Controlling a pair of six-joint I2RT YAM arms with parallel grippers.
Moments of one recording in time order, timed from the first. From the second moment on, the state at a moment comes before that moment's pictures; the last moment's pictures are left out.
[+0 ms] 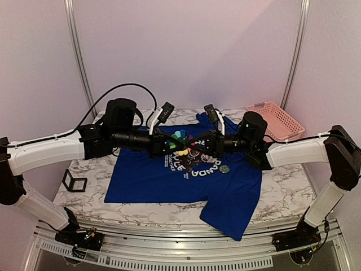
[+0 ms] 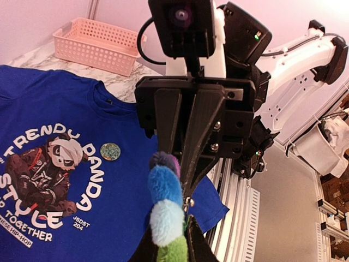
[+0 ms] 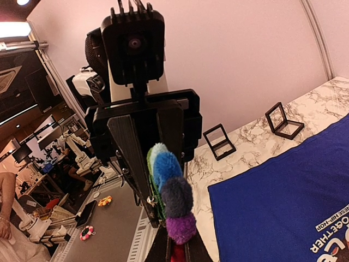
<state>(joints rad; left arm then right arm) -0.85 1.39 1.07 -0.07 0.49 -0.25 0.75 1.66 0.91 0.85 -0.87 0.63</state>
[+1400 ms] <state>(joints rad) -0.86 1.38 1.11 -0.19 0.49 -0.09 0.77 1.64 0.90 0.74 -0.86 0.56</state>
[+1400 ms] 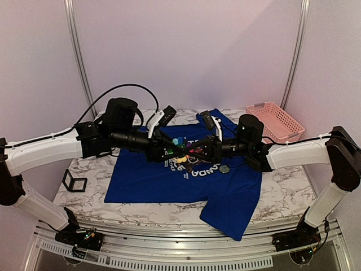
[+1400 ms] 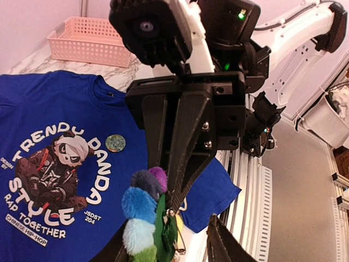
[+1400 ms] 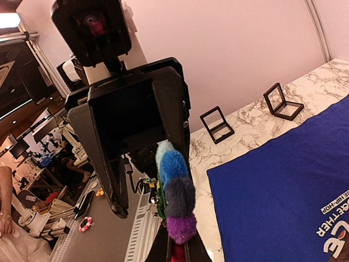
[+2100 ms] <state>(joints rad) -0.85 1.36 1.03 -0.16 0.51 -0.13 0.77 1.63 0.90 0.73 -0.84 0.56</state>
